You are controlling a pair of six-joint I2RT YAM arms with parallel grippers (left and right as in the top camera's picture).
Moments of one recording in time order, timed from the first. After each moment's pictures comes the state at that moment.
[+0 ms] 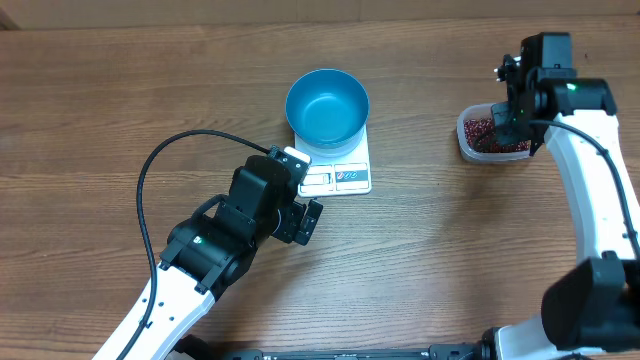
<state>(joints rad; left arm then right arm) -0.57 1.12 0.96 -0.71 -0.10 -0.07 -0.04 1.71 1.53 -1.02 0.23 -0.23</state>
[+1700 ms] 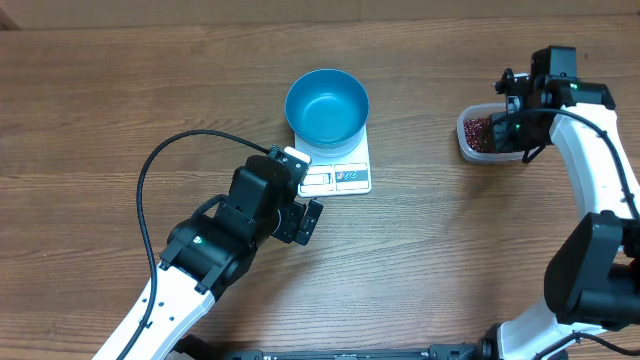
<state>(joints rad) -0.57 1.12 0.96 -0.71 -0.10 -0.07 -0.15 1.81 1.47 -0.96 -0.07 -0.24</state>
